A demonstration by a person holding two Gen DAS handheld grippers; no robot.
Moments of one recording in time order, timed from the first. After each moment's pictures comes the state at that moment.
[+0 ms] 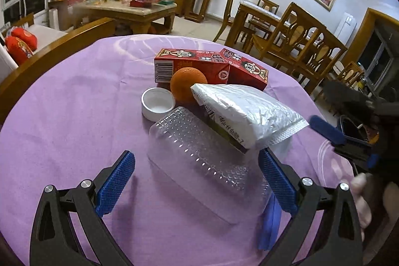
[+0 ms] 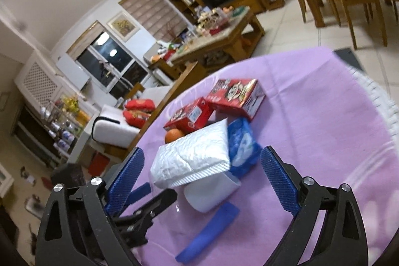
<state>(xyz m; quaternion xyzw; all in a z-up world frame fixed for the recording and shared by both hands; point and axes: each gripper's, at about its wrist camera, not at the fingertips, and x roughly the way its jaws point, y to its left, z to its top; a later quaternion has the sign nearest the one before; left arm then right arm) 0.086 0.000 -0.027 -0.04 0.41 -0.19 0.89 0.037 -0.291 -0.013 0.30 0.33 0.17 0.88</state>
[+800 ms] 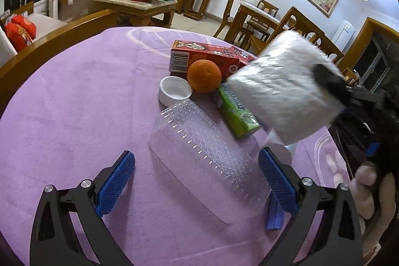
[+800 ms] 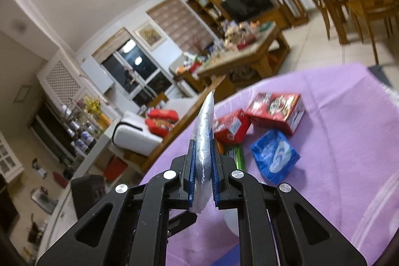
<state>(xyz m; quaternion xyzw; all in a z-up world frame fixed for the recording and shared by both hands) 0.087 0.022 -0.028 -0.07 0.42 -0.20 0.88 0.023 -0.270 0.012 0.29 0.25 0.22 0.90</state>
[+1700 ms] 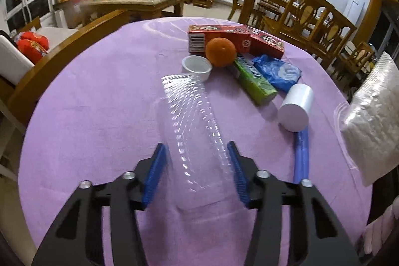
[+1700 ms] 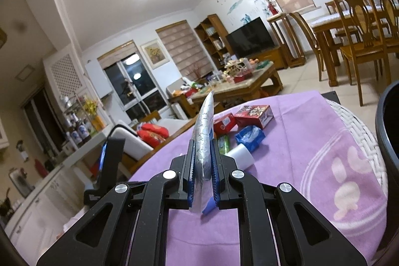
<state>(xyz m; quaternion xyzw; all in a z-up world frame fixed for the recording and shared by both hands) 0.065 0.031 -0.031 0.01 0.44 -0.16 0.88 -0.136 -0.277 0.024 0.23 0.16 0.18 0.94</state>
